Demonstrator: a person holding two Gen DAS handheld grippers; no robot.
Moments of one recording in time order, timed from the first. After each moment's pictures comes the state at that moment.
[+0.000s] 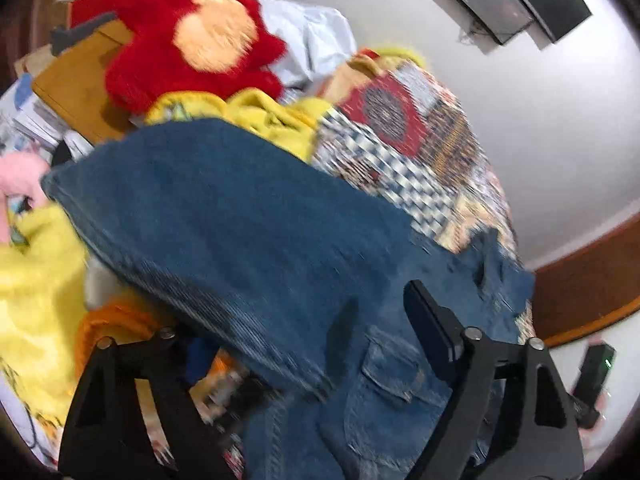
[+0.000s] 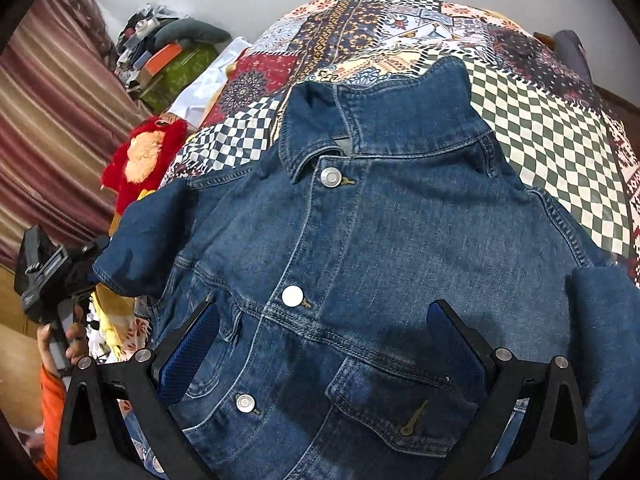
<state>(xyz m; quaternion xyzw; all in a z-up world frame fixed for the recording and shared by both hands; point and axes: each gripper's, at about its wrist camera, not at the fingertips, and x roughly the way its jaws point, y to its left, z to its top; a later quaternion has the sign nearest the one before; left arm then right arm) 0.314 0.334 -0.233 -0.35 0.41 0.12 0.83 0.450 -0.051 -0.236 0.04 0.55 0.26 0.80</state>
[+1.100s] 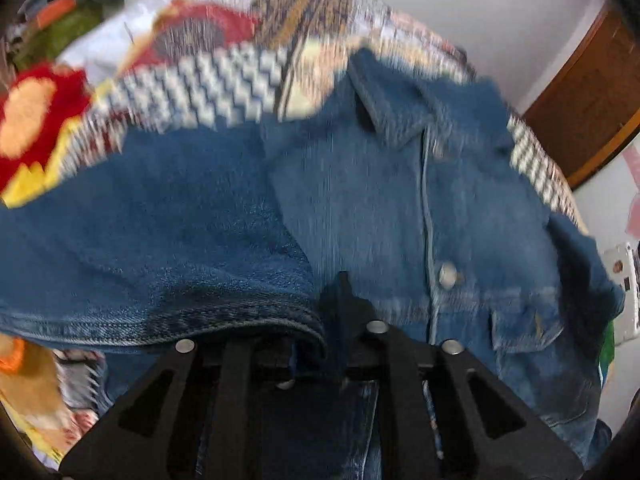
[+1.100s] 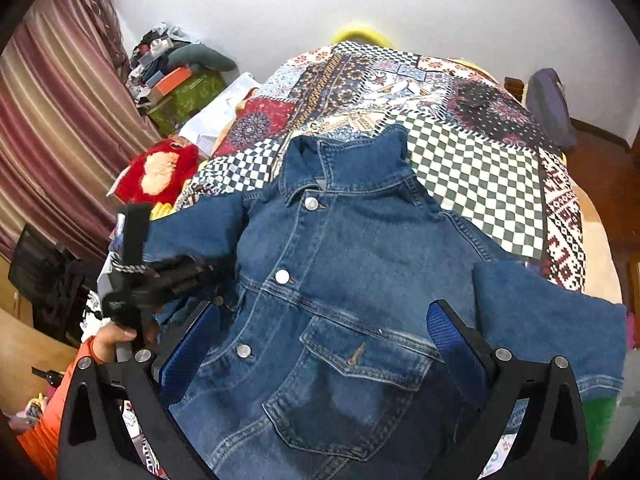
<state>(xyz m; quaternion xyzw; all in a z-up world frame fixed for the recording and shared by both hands) 0.394 0.126 -0.260 -0.12 0.54 -0.03 0.83 0.392 -0.118 -0.156 0.02 0.49 0.25 0.84</state>
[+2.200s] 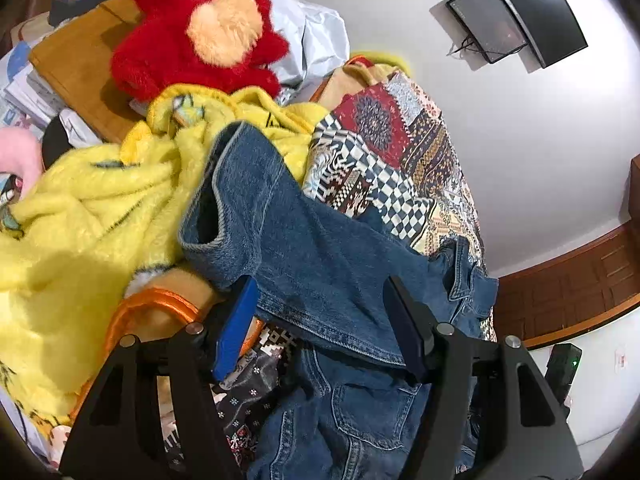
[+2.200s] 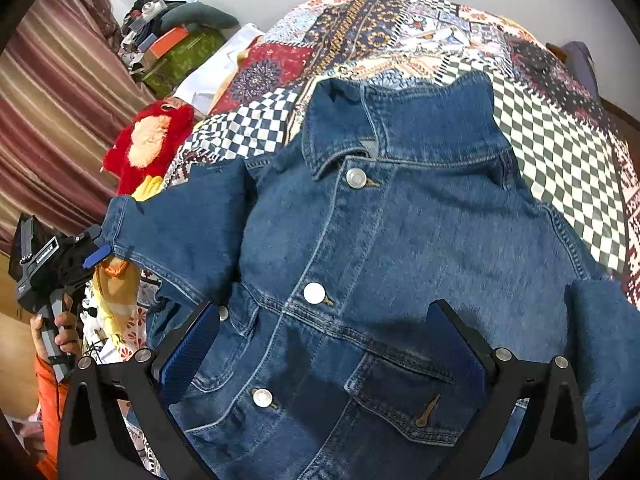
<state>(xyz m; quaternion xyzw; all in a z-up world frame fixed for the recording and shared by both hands) 0.287 0.364 -0.227 -0.42 0.40 0.05 0.81 0.446 -0.030 -0.224 0.01 0.56 0.26 0.79</state>
